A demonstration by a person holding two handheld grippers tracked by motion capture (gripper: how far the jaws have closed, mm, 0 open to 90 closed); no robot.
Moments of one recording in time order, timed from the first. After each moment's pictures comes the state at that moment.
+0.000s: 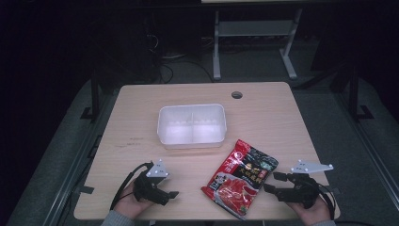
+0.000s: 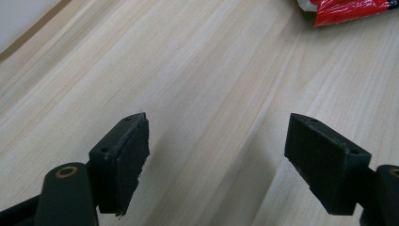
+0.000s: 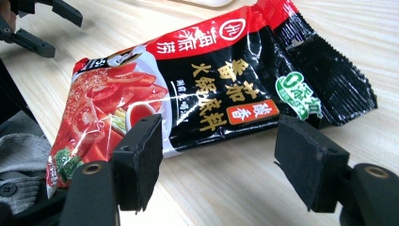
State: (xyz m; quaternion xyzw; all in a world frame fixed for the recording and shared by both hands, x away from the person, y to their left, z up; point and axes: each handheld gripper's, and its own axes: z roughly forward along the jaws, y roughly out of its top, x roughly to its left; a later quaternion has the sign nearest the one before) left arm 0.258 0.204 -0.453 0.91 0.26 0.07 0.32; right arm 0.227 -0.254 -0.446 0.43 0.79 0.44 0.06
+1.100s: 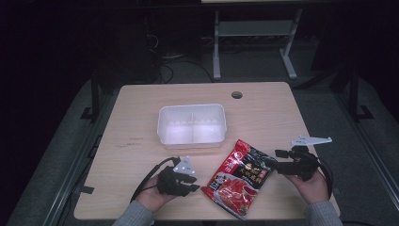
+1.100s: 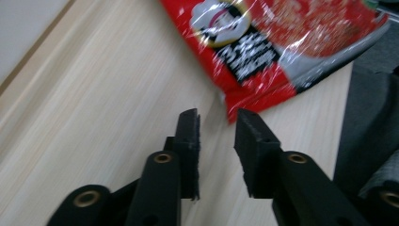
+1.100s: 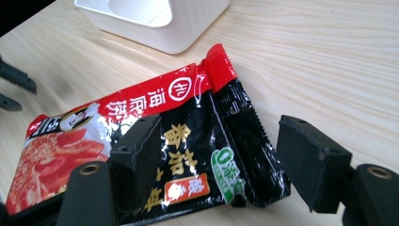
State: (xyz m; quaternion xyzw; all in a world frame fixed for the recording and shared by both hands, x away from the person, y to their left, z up) left arm 0.264 0.127 -0.424 0.93 0.18 0.02 0.31; right arm 0.288 -0.262 -0.422 0.45 0.78 0.43 0.07
